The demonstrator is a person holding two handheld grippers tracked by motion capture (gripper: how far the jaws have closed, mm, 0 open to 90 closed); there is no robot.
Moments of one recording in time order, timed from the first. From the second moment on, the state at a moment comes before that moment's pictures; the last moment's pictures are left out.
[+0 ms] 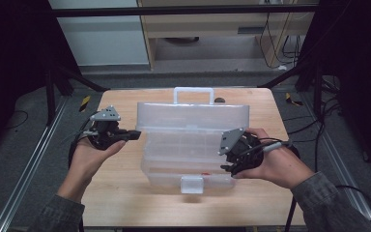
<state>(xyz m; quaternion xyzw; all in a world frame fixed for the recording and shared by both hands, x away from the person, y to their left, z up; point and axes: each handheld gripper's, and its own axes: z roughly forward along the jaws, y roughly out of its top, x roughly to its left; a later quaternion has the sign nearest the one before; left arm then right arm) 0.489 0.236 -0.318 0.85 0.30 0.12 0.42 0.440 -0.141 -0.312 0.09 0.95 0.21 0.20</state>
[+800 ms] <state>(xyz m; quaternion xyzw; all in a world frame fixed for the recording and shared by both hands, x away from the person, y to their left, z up) 0.485 0.235 -0.325 0.86 0.29 0.11 0.41 0.426 -0.163 -0.321 0.12 0.95 0.21 0.19</state>
